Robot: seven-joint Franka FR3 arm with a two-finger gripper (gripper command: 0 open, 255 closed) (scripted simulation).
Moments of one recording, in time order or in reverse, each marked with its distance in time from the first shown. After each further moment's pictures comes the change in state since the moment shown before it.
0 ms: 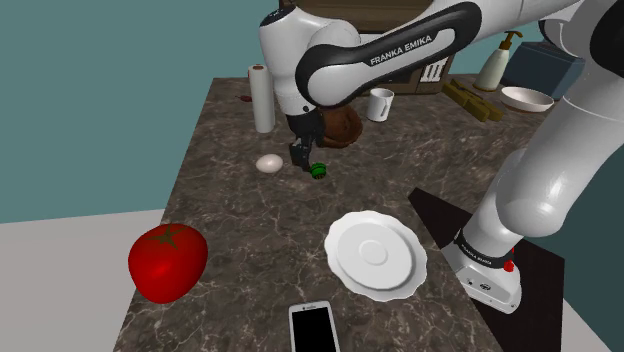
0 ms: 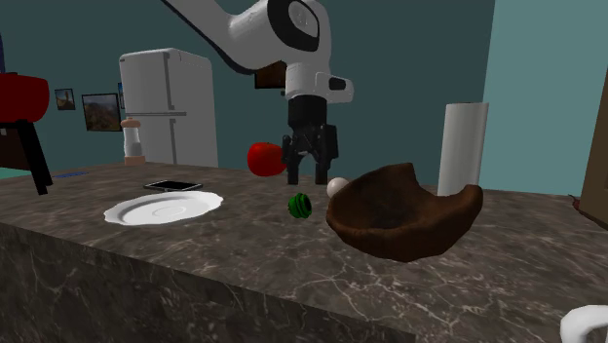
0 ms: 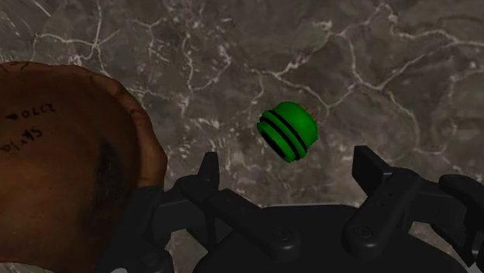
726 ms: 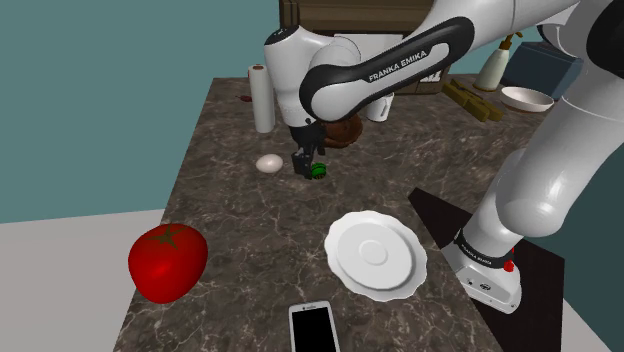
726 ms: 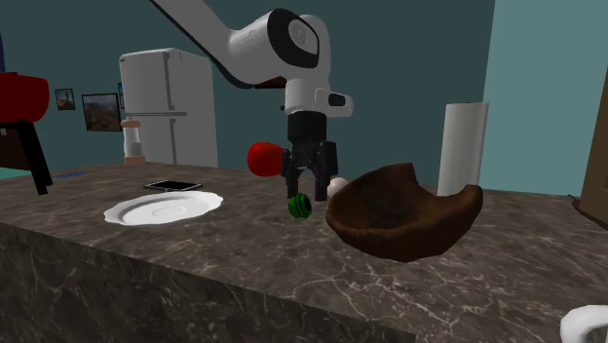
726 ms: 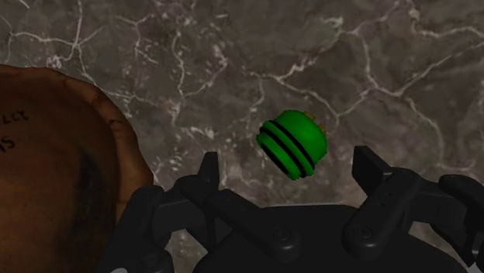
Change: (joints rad) arm -0.004 0.008 -0.004 -0.066 -0.008 0.073 0.006
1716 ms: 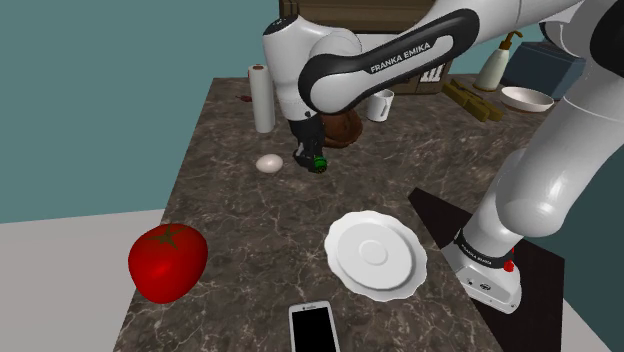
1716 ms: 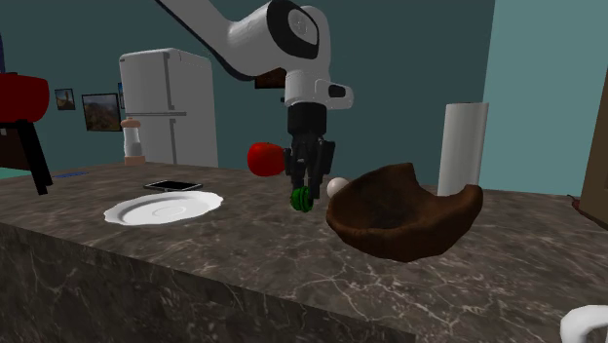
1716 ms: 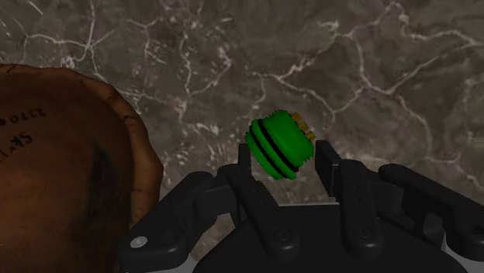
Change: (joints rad) arm 0.001 -0.011 0.001 0.029 0.006 -0.038 -0.007
